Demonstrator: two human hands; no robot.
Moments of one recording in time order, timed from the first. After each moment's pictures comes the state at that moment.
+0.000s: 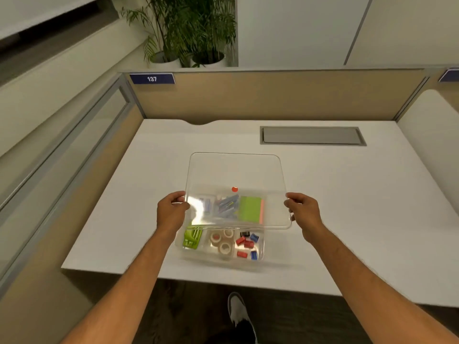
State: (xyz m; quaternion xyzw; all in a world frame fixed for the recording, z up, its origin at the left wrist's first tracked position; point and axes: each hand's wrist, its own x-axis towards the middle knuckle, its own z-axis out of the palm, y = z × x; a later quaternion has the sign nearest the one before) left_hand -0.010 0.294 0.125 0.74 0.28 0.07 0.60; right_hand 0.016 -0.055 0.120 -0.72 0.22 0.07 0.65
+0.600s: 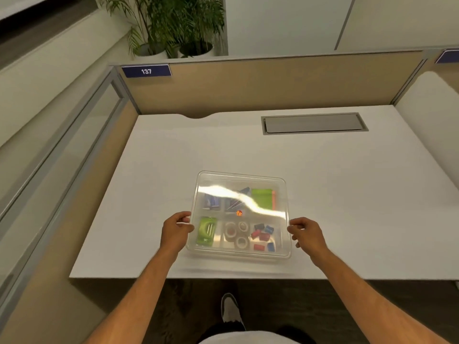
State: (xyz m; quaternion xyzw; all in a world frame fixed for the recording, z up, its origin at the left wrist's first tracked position) left_hand -0.042 0.354 0.067 0.78 0.27 -0.06 0.56; right_hand -0.052 -0.013 0.059 -0.78 0.25 0.12 0.56
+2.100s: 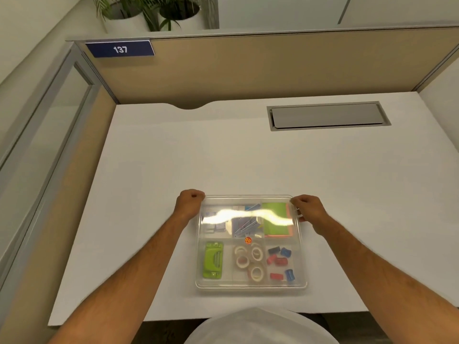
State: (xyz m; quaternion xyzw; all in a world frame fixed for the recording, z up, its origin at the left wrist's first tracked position) left_hand 0.158 0.359 0.025 0.82 0.23 -0.17 0.50; right_hand 0.125 -0.003 0.017 -0.76 0.30 0.18 0.55
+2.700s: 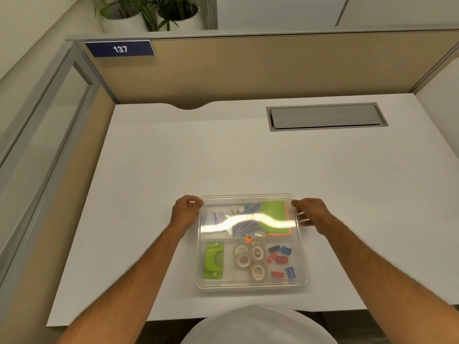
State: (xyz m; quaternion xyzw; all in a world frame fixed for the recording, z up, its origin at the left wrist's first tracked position) left_hand 0.133 0.368 0.015 0.79 0.26 -0.14 0.53; right_hand 0.122 -0.007 0.026 -0.73 0.35 0.21 0.55
